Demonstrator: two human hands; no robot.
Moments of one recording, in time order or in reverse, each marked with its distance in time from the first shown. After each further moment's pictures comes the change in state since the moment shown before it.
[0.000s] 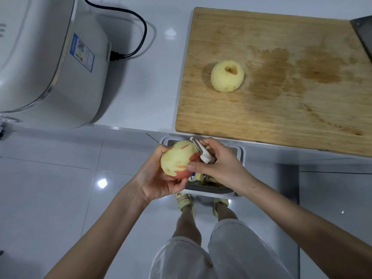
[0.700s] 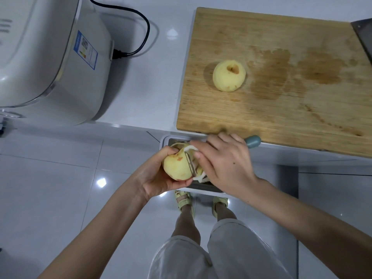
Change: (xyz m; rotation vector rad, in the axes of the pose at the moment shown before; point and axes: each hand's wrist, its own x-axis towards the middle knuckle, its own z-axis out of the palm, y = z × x) left_hand -0.006 -0.002 0.001 0.099 0.063 0.157; right_hand -0.006 -0.013 0.000 -1.129 0.365 -0.681
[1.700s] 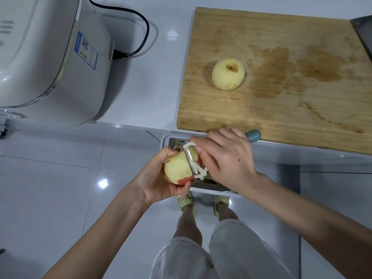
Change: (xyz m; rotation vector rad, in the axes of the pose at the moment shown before) left_hand -0.010 -0.008 0.006 -0.050 -0.028 -0.098; right_hand 0.003 0.002 0.001 0.061 0.165 -0.037
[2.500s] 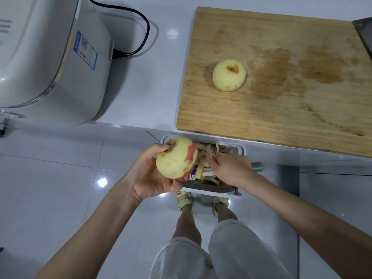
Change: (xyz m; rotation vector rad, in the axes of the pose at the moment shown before) left_hand -0.001 0.016 -0.016 0.035 -0.255 0.003; right_hand -0.019 0.025 0.026 -0.052 -0.952 0.587
